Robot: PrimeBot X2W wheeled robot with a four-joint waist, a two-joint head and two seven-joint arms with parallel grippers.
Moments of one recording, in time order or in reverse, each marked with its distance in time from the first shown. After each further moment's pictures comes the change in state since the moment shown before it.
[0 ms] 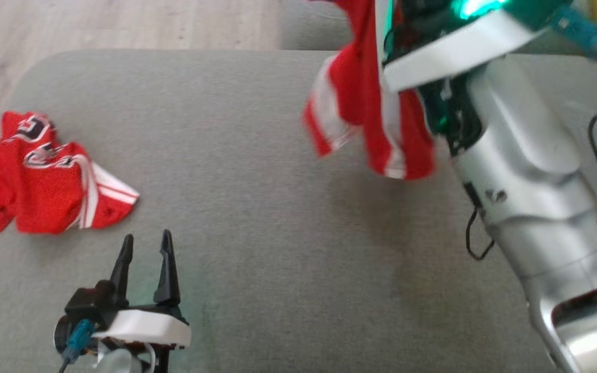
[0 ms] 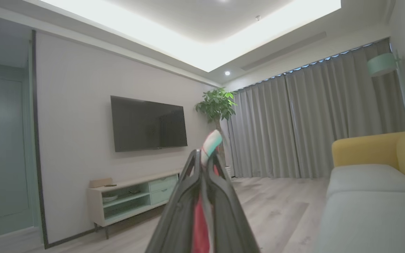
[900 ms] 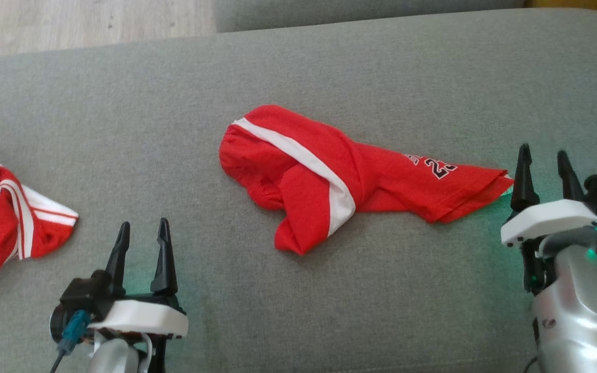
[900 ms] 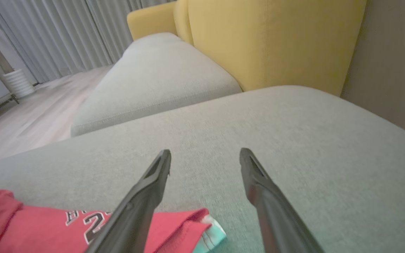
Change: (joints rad) left arm -0.026 -0.001 0.015 -0.013 0.015 -0.010 0.000; right arm 0.482 0.010 -0.716 0.292 -0.481 0.000 0.001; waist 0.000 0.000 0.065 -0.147
